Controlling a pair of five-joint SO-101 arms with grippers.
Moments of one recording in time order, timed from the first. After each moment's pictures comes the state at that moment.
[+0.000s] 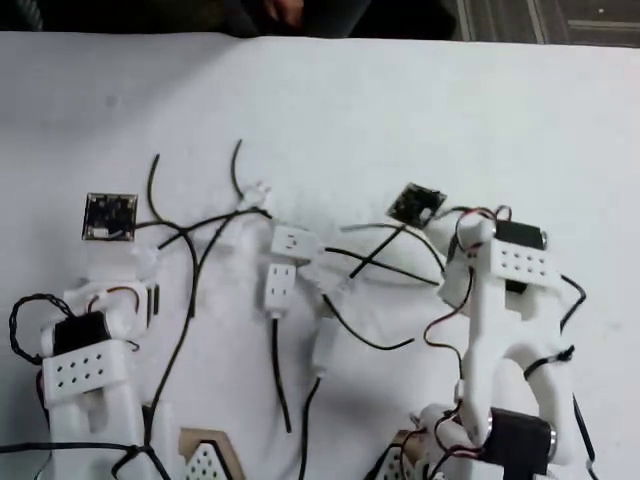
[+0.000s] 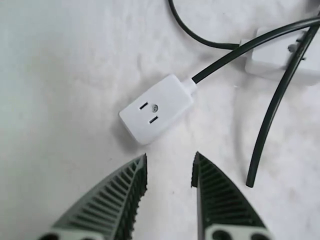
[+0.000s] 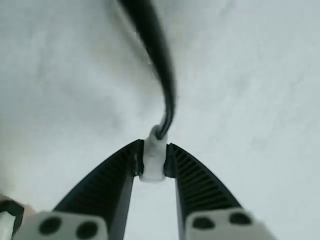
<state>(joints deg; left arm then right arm) -23.9 -54.7 72.0 51.9 -17.6 7.0 -18.2 38.2 69.9 64.9</state>
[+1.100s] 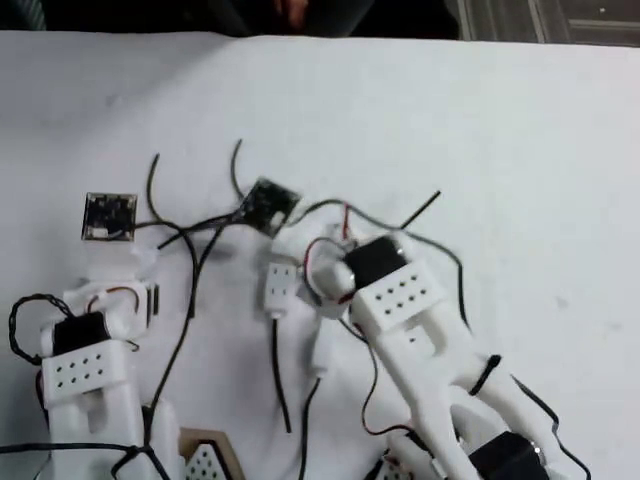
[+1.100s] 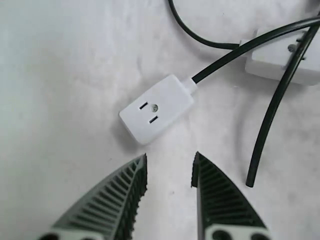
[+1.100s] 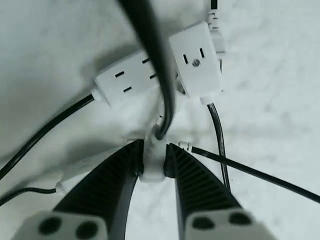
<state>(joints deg) -23.9 -54.7 72.0 51.9 -17.6 -34.3 -25.7 37.7 64.0 30.2</state>
